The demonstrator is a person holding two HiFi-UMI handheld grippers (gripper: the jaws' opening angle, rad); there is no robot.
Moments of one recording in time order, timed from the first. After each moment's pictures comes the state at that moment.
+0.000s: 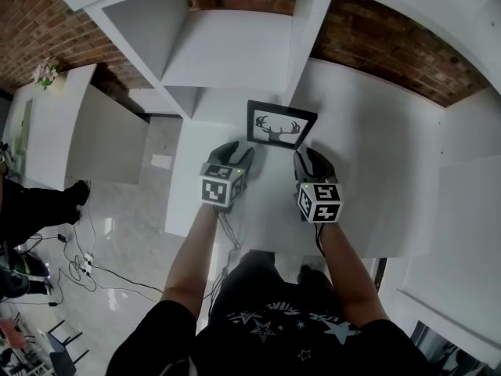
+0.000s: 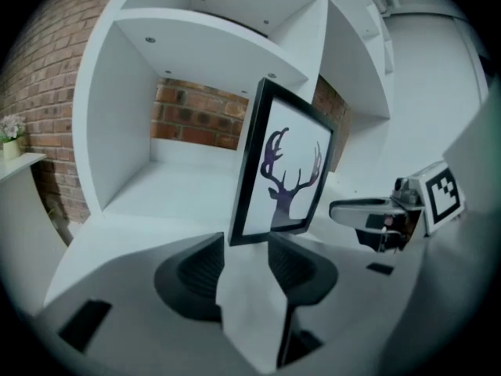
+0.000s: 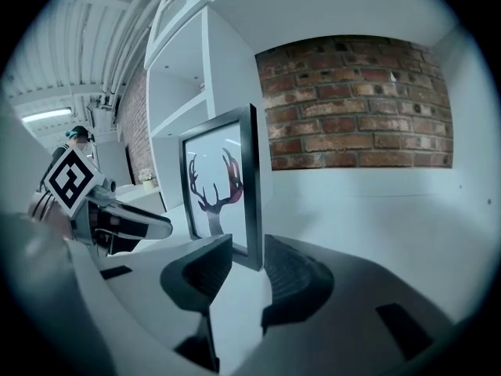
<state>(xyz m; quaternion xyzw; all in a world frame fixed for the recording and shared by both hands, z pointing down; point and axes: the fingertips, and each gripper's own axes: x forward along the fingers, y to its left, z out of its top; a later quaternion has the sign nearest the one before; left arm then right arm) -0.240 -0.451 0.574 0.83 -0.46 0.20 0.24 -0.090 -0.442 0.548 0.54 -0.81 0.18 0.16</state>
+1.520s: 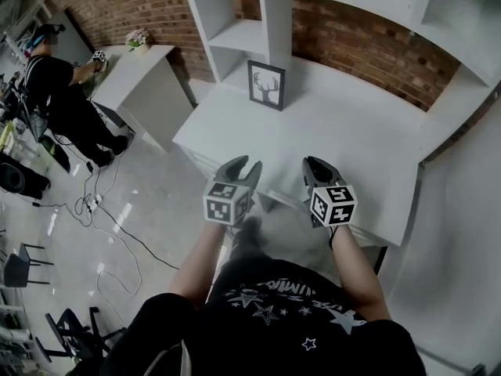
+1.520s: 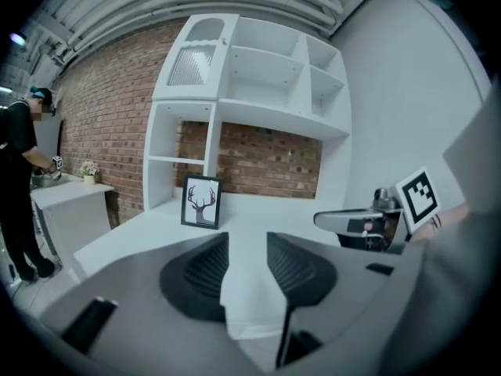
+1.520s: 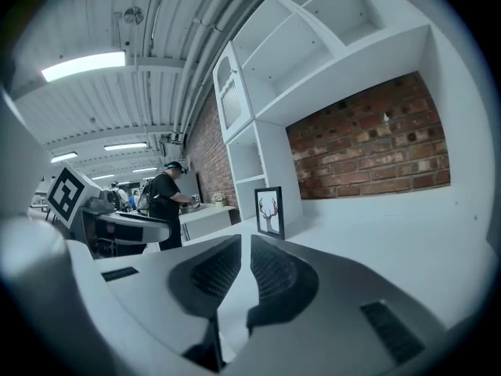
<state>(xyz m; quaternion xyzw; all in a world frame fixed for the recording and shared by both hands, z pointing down) -0.072 -0.145 0.439 0.76 -0.62 0.11 0.15 0.062 -0.199 0.439 0.35 -0.93 0.13 0.07</state>
